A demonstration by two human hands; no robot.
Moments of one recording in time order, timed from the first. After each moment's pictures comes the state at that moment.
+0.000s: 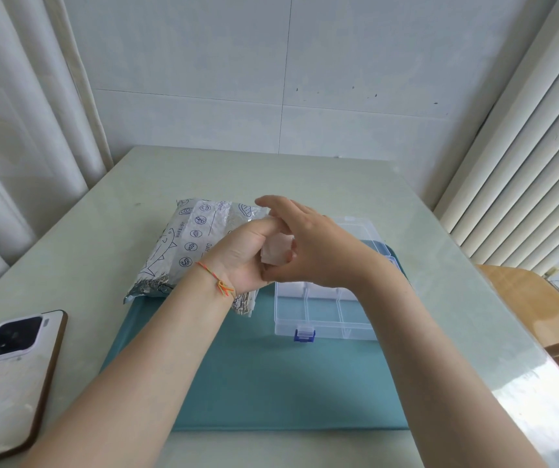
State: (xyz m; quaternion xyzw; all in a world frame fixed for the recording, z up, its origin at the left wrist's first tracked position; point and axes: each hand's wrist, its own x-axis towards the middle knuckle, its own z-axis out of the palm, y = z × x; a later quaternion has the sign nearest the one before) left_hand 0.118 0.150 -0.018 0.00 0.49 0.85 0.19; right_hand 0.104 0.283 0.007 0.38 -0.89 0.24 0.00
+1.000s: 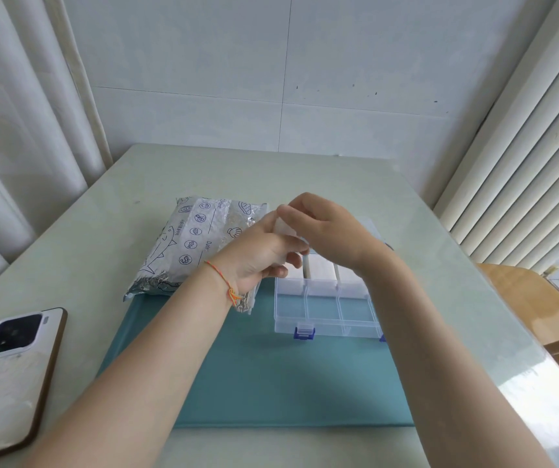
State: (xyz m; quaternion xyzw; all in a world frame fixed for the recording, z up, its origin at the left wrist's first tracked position) left_hand 0.122 0.157 -0.021 0.04 0.69 0.72 0.10; right_hand 0.092 0.290 0.012 0.23 -0.87 0.44 -0.06
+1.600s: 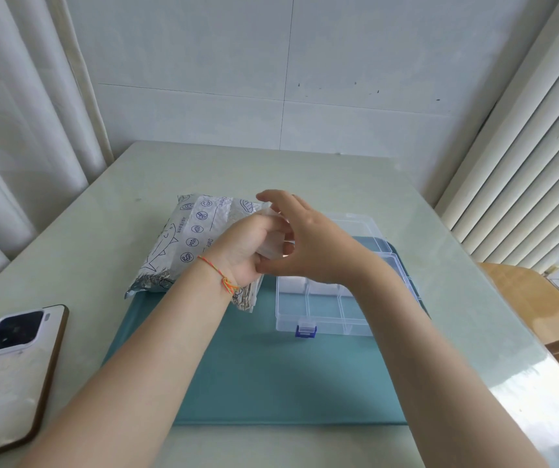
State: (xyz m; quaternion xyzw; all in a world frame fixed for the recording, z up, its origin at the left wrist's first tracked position) left_hand 0.116 0.151 -0.019 0.01 0.58 0.81 0.12; right_hand 0.100 0.278 -0.002 0.37 -0.87 0.33 -0.02
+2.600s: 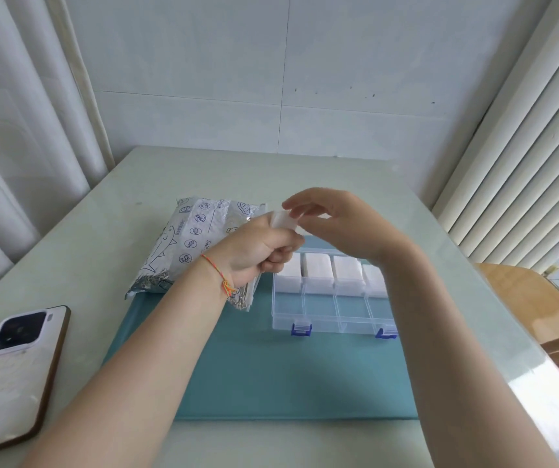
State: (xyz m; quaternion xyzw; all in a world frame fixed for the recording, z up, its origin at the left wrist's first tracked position) left_hand 0.116 0.152 -0.023 0.06 0.66 0.74 0.12; right_hand 0.086 0.313 0.023 0.31 -0.86 0.40 -0.03
